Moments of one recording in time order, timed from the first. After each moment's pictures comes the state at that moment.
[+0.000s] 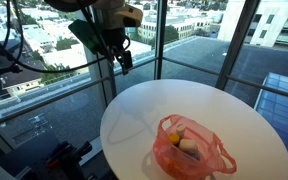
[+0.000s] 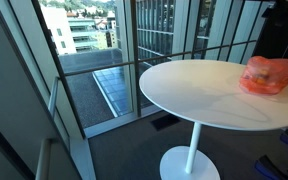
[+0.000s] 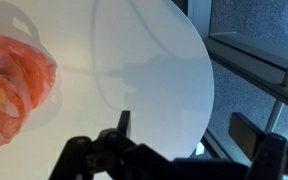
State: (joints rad) arm 0.00 -0.48 -0.13 -2.51 0.23 2.21 -0.06
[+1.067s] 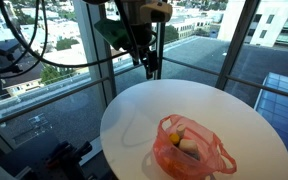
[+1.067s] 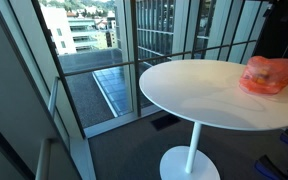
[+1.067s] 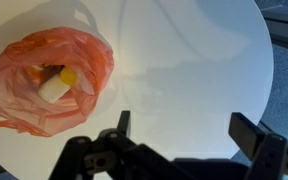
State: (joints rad) arm -0.14 -0.34 -0.14 -2.36 0.11 2.19 0.02
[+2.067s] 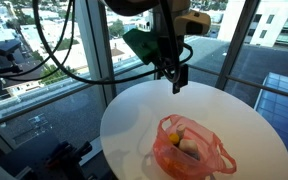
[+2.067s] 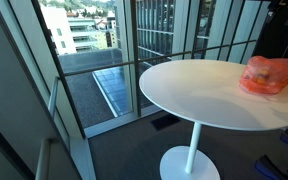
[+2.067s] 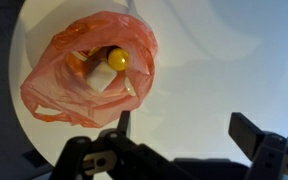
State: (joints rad) arm -0.22 -0.19 -0.21 -2.25 0.07 2.24 0.02
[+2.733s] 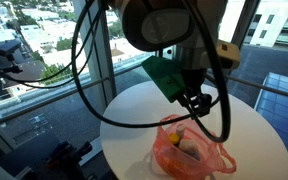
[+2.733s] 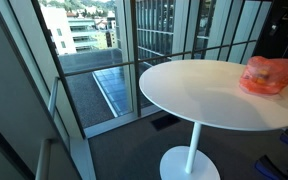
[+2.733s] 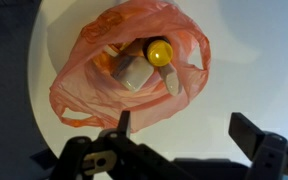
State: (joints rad) arm -0.25 -0.06 -0.31 -2.24 0.14 2.34 -0.14
